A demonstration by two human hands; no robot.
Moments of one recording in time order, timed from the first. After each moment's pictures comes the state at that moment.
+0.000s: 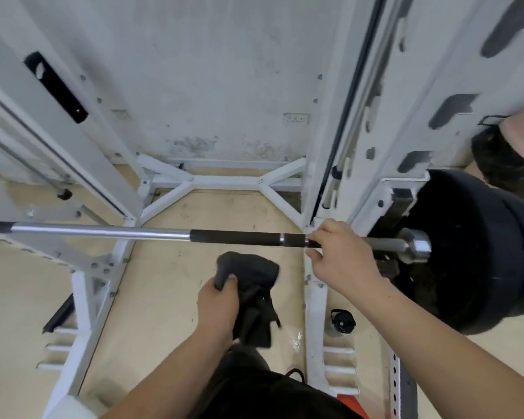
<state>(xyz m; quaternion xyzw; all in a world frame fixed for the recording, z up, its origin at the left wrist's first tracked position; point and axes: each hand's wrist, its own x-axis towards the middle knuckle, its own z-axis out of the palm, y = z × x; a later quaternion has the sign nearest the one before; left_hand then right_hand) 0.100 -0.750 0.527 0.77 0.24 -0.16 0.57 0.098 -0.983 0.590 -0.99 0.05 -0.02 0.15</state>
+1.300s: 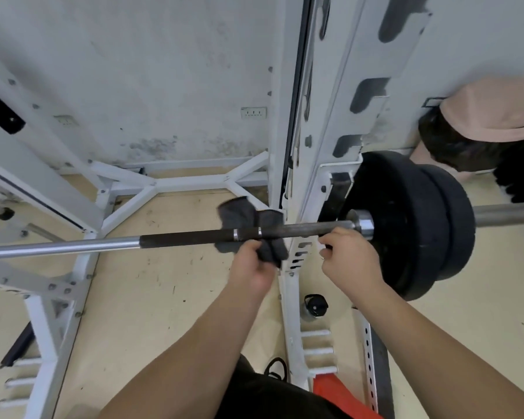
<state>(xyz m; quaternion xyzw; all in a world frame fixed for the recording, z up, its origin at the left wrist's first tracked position) 0.123 -0.900 0.559 0.33 0.36 -0.29 0.82 0.038 -1.056 0.570 -0.97 0.21 -0.02 0.16</state>
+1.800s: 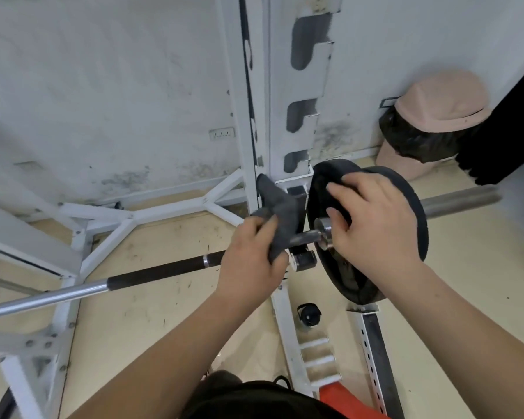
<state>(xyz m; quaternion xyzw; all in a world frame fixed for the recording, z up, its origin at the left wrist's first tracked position) 0.111 -0.922 0.611 0.87 -0.36 -0.02 0.32 0.017 -1.117 0.659 -0.95 0.16 -0.28 0.03</state>
